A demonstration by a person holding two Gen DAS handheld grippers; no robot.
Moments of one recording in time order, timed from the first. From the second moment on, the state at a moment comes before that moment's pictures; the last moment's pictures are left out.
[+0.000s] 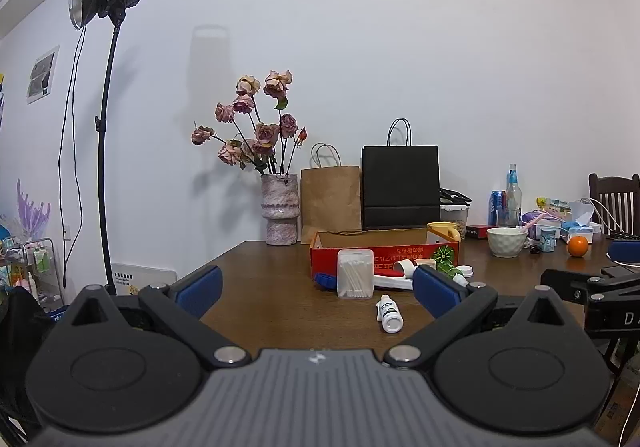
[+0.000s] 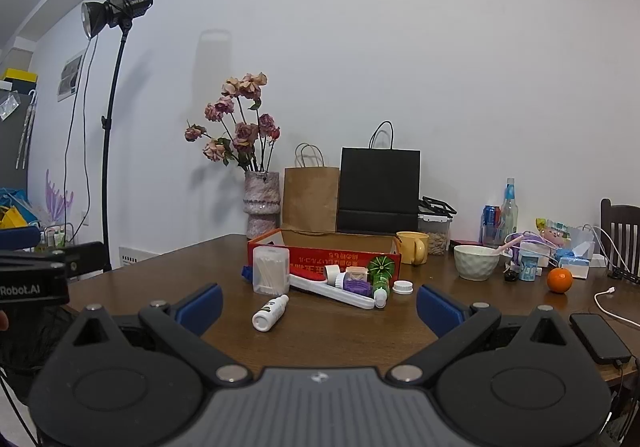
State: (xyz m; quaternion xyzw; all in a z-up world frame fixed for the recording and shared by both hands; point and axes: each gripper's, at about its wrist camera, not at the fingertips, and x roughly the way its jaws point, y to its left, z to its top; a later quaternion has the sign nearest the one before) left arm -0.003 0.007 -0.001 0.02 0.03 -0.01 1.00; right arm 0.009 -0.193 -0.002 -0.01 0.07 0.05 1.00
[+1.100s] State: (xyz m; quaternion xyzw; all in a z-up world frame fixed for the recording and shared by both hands) left arm -0.006 0.005 -0.002 0.02 0.03 -0.01 1.00; right arm 0.007 -0.194 -0.001 -0.01 0.07 0.04 1.00
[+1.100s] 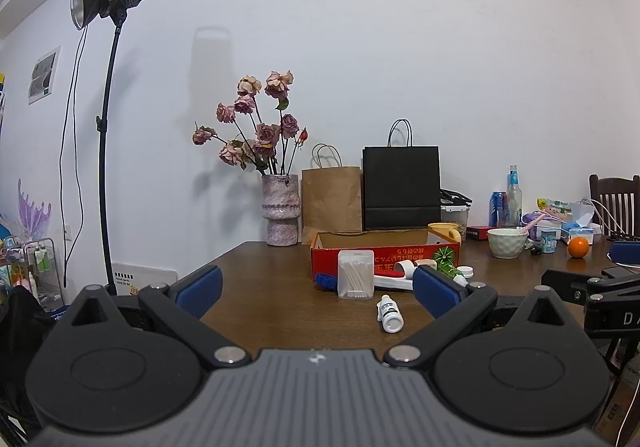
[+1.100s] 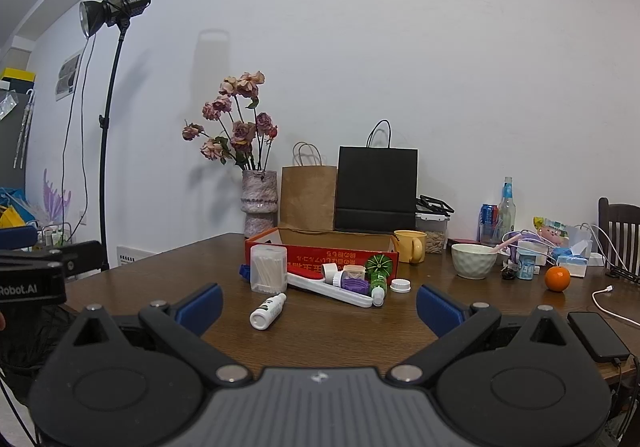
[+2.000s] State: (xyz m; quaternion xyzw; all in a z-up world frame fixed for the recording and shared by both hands) left arm -0.005 0.008 0.000 0.02 0.03 -0.02 1.00; right arm 0.008 -0.197 0.002 -0.01 0.07 0.04 1.00
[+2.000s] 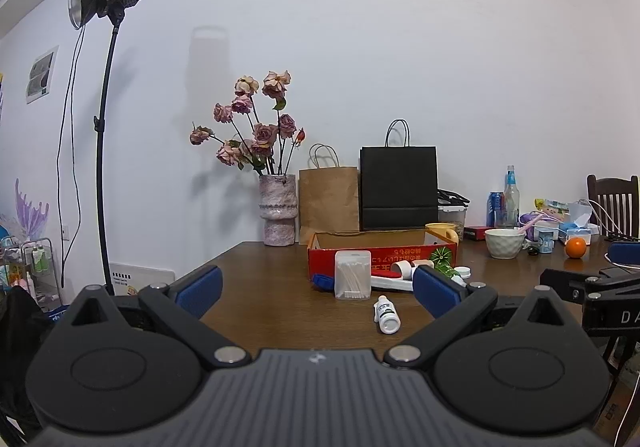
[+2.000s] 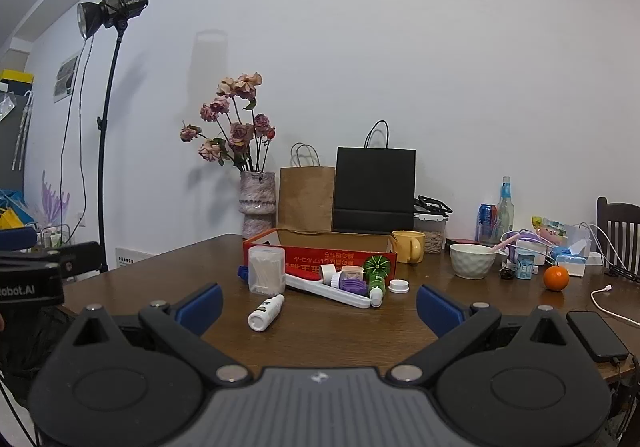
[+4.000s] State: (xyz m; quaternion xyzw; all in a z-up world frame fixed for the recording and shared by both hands) left arm 0.317 -0.066 -0.072 0.03 0.33 -0.11 0.94; right arm 0.411 -0.326 -0.057 0.03 0.29 0.03 0.96
